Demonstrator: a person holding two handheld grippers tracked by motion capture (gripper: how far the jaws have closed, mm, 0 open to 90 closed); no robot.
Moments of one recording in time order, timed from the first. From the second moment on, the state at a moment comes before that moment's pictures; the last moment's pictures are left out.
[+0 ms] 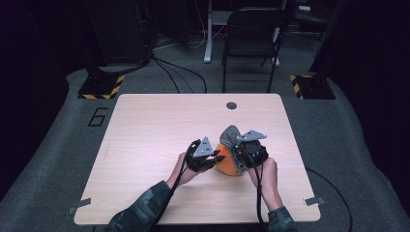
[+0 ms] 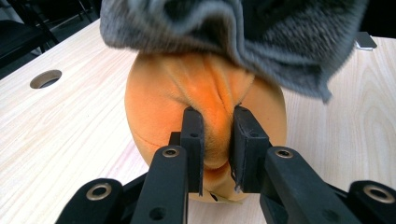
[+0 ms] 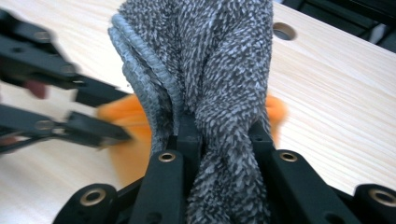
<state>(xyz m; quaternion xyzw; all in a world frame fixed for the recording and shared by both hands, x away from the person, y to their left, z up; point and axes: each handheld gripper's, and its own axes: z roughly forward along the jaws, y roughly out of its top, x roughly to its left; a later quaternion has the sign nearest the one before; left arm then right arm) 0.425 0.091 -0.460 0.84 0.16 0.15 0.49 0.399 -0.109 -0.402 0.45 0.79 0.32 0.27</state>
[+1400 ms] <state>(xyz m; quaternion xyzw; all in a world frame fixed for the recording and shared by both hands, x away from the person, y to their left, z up) 0.426 0.095 -0.463 0.84 0.17 0.15 0.49 0.399 -0.097 -0.409 0.43 0.80 0.31 0.29</state>
